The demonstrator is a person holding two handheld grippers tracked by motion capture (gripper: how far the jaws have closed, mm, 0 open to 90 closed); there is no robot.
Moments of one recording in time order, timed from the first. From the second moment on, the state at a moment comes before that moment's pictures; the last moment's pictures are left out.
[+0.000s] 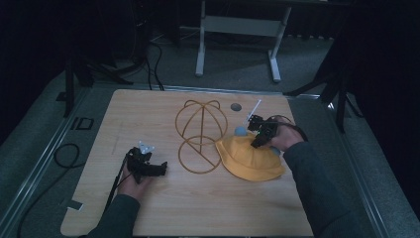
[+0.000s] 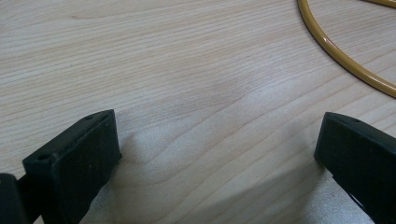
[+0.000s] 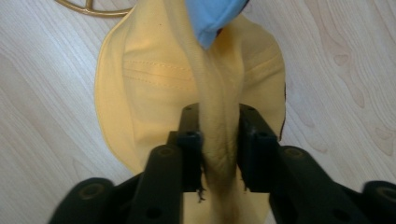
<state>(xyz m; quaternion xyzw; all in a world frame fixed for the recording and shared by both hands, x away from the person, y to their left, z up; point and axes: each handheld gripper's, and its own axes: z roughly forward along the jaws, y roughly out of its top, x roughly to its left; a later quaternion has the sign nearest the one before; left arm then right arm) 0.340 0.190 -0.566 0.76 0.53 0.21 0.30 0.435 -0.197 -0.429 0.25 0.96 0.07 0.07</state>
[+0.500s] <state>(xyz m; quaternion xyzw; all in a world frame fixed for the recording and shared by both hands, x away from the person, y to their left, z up) 0.340 0.189 -0.566 0.76 0.53 0.21 0.30 0.427 -0.198 -0.425 0.24 0.96 0.07 0.10</state>
